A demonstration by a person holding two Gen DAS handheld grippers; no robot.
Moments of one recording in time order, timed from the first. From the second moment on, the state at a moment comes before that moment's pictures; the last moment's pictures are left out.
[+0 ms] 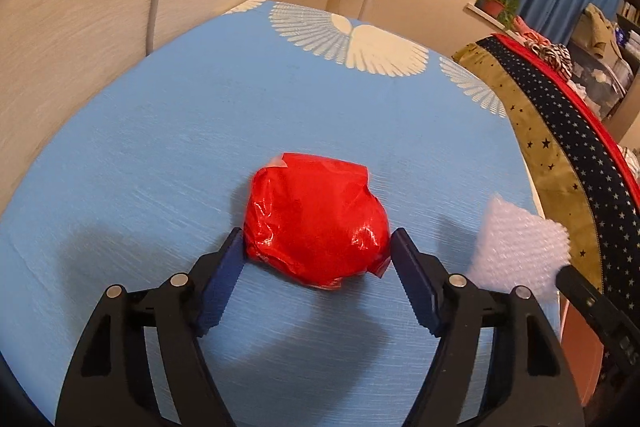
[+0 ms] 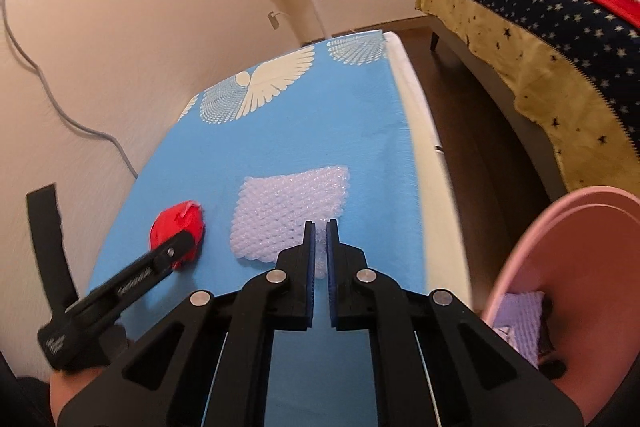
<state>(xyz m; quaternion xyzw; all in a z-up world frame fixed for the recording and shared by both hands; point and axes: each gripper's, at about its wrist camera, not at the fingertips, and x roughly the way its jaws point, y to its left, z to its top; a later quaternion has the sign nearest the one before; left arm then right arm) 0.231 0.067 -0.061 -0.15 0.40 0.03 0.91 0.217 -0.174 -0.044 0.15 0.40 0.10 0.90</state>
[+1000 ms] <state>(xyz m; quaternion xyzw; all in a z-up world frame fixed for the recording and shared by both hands) 0.123 0.033 -0.013 -0.10 0.34 -0.05 0.93 0.089 -0.227 0.016 0.15 0.34 0.06 0.93</state>
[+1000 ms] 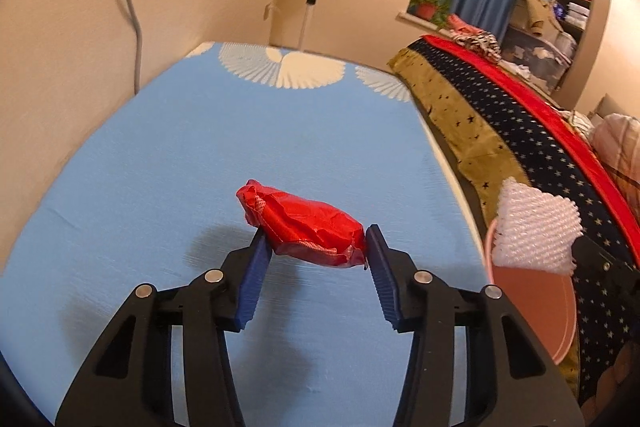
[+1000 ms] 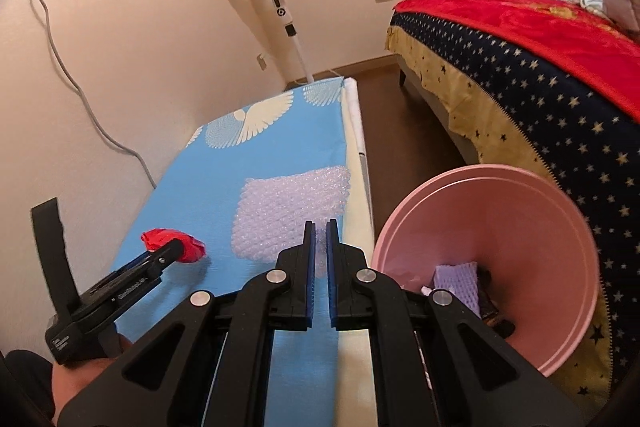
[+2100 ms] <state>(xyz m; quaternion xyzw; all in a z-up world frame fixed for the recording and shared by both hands) 0.063 -0.011 0.029 -0.05 0.27 -0.11 0.95 0.037 -0.237 0.050 0.10 0.29 0.01 0.95</state>
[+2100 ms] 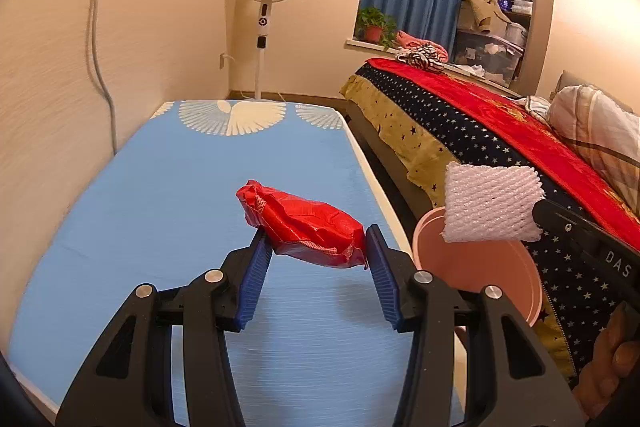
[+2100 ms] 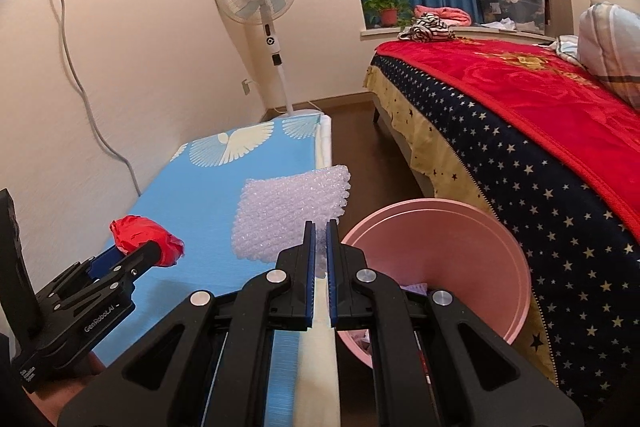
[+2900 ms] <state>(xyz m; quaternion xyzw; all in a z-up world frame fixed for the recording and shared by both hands) 0.064 -0.035 0.027 -0.04 0.26 -0.15 0.95 0.038 -0.257 0.052 0.12 0.29 -0.05 0.95</state>
